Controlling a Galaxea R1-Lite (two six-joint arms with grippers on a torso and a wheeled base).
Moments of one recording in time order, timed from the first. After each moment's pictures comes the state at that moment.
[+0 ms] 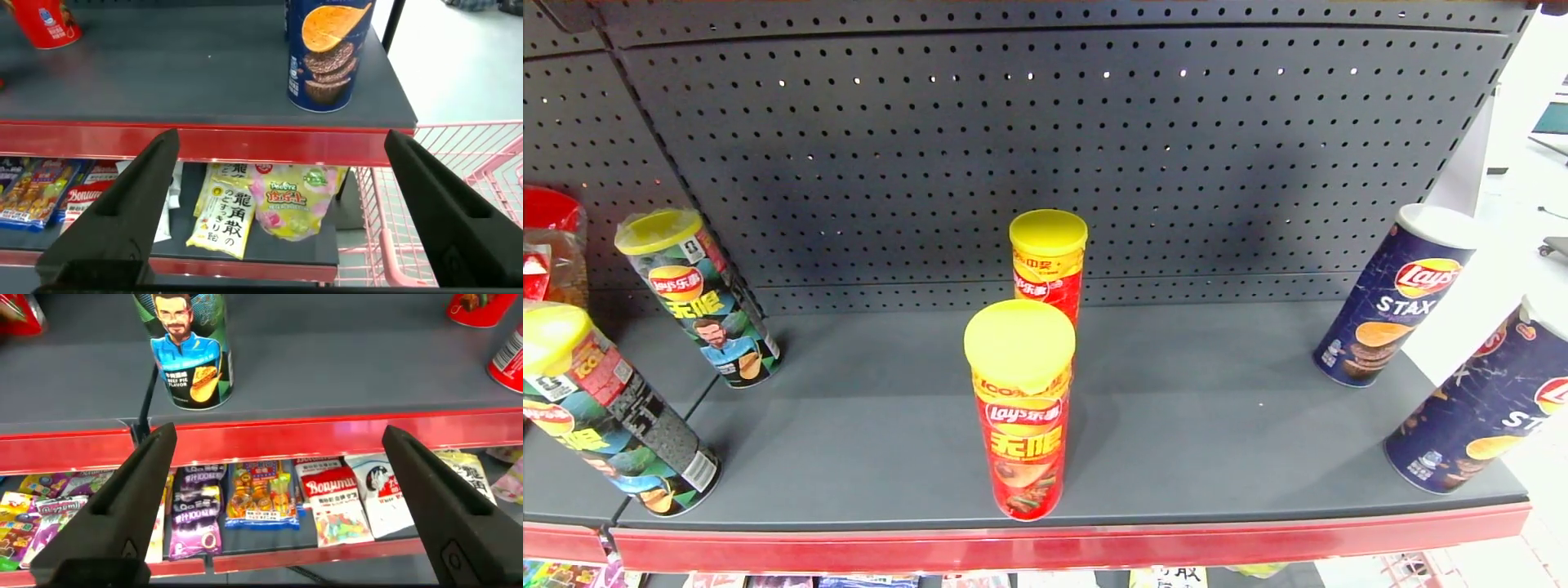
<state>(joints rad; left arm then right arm) -0.08 0.09 0.00 0.00 0.02 -0.01 0.00 0.00 0.00 0.00 0.07 0.00</state>
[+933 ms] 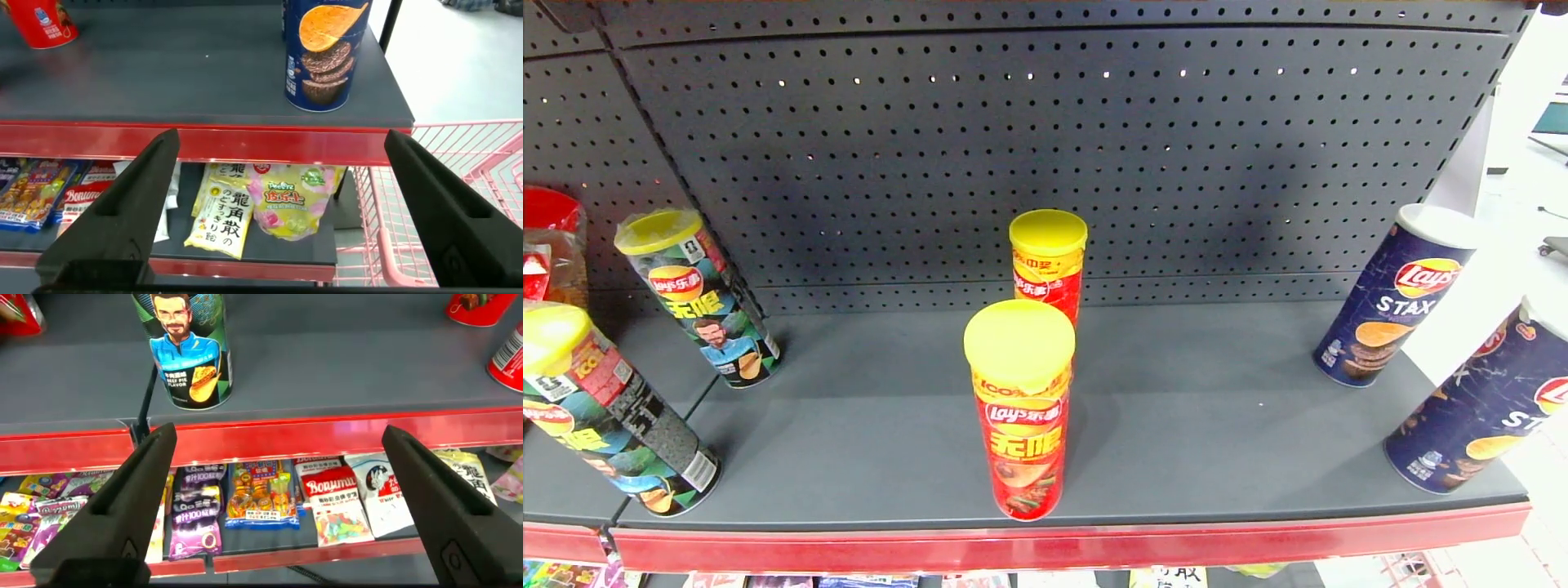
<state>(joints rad) -0.08 0.09 0.00 0.00 0.01 0.00 0.00 0.00 0.00 0.00 0.06 0.00</state>
